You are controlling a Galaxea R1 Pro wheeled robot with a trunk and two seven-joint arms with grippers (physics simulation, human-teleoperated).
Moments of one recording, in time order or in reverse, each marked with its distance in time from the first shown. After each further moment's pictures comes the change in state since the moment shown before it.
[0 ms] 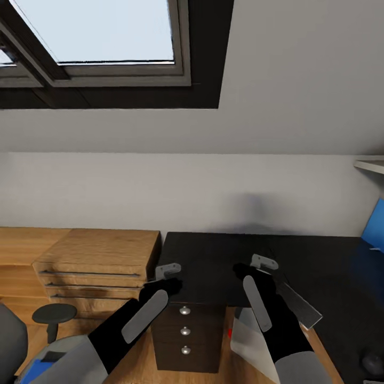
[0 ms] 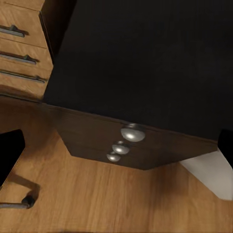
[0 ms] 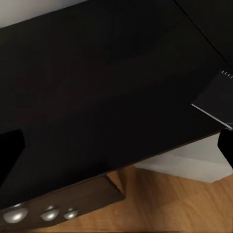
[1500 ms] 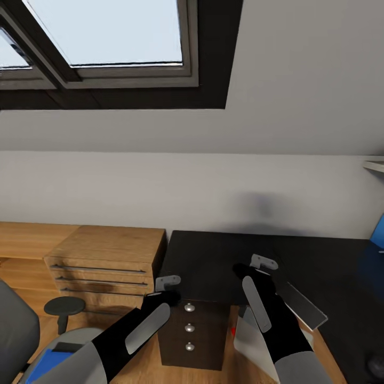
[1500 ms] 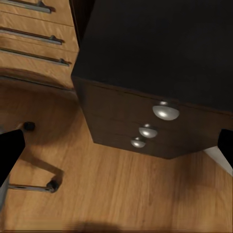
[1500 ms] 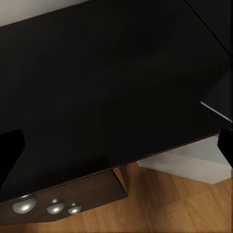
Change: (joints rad) left arm 0.004 0.009 -0.106 0.112 0.010 -0.075 -0.015; right arm 0.000 -0.002 0.009 0.008 0.002 -0.017 -0.003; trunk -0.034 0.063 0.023
